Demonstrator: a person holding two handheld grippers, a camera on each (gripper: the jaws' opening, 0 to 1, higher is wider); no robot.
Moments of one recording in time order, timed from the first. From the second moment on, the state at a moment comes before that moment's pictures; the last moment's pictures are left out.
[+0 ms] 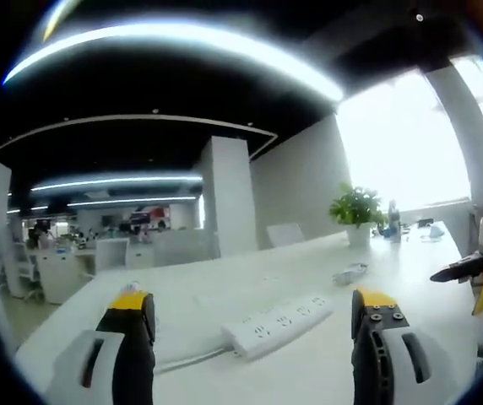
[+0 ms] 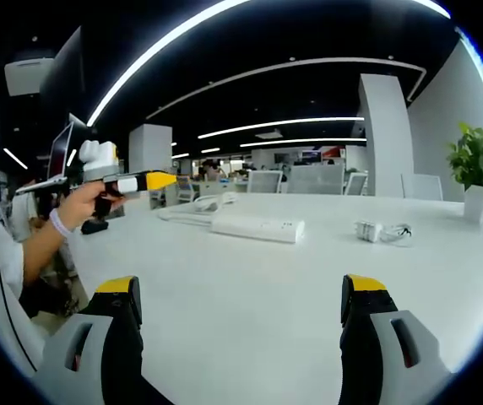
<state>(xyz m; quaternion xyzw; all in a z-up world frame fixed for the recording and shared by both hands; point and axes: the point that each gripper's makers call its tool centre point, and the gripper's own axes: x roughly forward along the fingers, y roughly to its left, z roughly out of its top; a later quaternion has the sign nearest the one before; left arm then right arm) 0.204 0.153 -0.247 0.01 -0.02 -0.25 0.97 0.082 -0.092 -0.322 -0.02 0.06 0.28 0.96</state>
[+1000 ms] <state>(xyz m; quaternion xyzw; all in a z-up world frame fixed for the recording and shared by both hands) 0.167 0.172 -0.257 0.01 -0.02 -0.22 0.98 0.082 -0.090 -0.324 -0.02 0.06 0.28 0.96</state>
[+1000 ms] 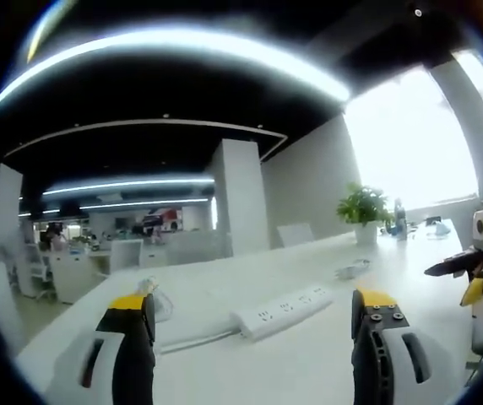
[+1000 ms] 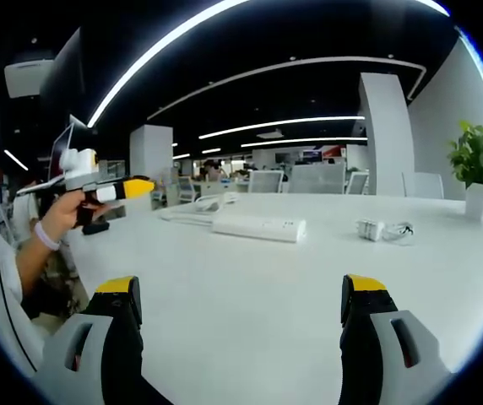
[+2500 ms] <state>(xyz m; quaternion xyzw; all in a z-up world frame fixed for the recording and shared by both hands) 0.126 0.199 -0.317 -0.01 0.03 -0.17 0.99 0.083 -0.091 -0.324 -0.02 0.06 0.28 0.96</state>
